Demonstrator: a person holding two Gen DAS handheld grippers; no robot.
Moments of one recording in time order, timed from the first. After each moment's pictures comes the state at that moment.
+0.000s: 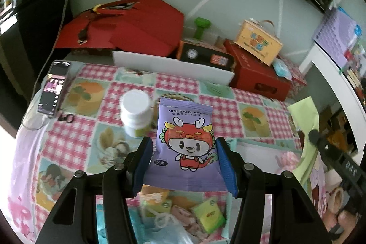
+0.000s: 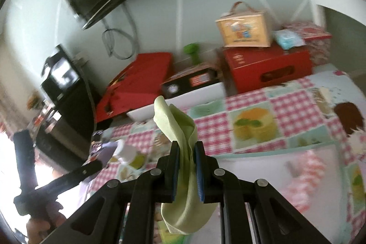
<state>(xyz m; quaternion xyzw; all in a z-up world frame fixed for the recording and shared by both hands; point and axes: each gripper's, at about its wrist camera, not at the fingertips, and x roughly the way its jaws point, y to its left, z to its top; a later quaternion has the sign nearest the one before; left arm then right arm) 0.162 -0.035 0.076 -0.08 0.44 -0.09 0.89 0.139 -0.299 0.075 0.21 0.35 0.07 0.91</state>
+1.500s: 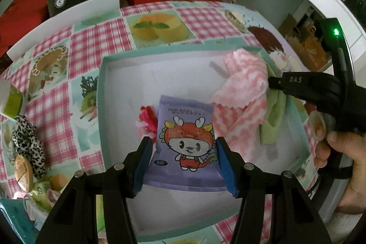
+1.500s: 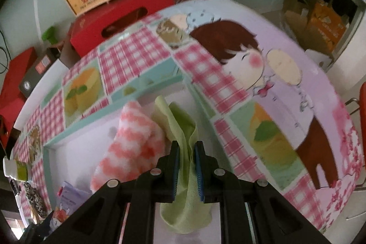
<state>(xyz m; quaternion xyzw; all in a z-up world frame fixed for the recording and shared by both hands) 0.116 -0.234 -0.035 0.07 0.55 -0.26 0.79 0.117 -0.460 -0.056 0.23 0.52 -0.21 0.79</state>
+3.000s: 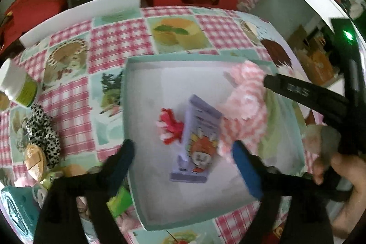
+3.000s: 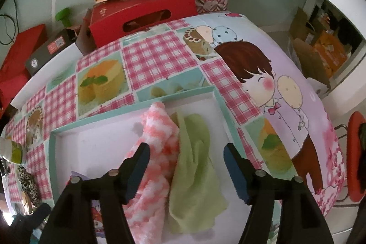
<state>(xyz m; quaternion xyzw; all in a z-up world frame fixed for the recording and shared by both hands) 0.133 -0.209 -0.013 0.03 0.57 -0.22 0.79 0.138 -0.417 -0.025 0.14 0.52 -0.21 0.81</state>
